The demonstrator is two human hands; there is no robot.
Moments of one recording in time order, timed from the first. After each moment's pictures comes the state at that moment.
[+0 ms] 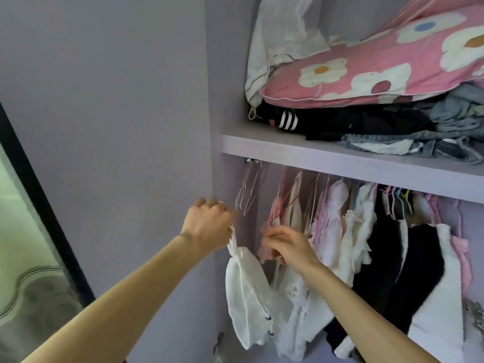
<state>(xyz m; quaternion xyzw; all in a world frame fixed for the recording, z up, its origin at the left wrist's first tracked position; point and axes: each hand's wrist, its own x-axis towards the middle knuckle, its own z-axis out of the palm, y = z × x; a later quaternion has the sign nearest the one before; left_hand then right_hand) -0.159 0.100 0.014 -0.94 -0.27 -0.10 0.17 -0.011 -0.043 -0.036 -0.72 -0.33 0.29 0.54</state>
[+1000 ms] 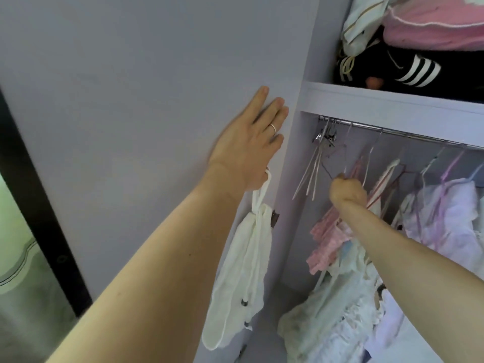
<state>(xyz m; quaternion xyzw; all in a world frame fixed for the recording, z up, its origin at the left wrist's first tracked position) -0.159 0.266 -0.009 -0.80 -0.26 -0.08 0.54 0.097 0.227 -0.101 -0.89 -0.20 0.02 0.42</state>
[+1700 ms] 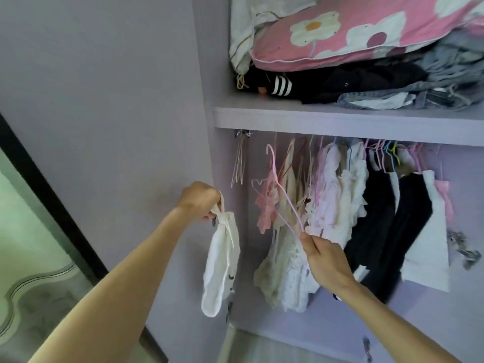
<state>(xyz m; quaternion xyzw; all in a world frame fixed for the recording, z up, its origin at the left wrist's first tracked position) -0.177 0.184 0.021 -0.80 -0.42 -0.13 -0.41 -0.049 -0.055 -0.074 -0.87 -0.30 0.09 0.38</state>
